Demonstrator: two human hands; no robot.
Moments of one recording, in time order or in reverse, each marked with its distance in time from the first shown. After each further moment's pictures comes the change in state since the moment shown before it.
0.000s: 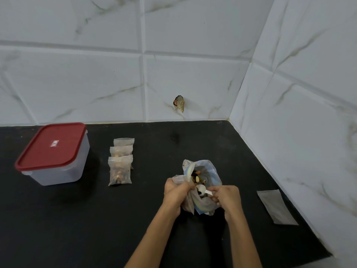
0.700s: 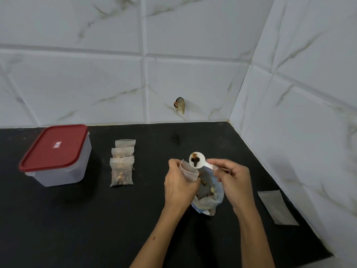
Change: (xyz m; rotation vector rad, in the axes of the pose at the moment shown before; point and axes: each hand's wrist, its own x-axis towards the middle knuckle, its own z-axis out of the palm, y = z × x) left_hand -0.035 0.024 0.006 0.555 0.182 0.614; right_hand -0.066 -0.045 -0.021 0.056 -0.077 -0.682
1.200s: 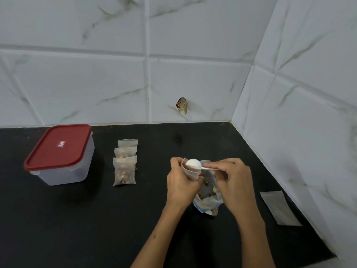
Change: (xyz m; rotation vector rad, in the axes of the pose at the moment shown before) left_hand -0.002 0.004 -0.008 -0.101 -0.033 0.040; right_hand 0.002 0.012 0.006 -0.545 0.089 -0.402
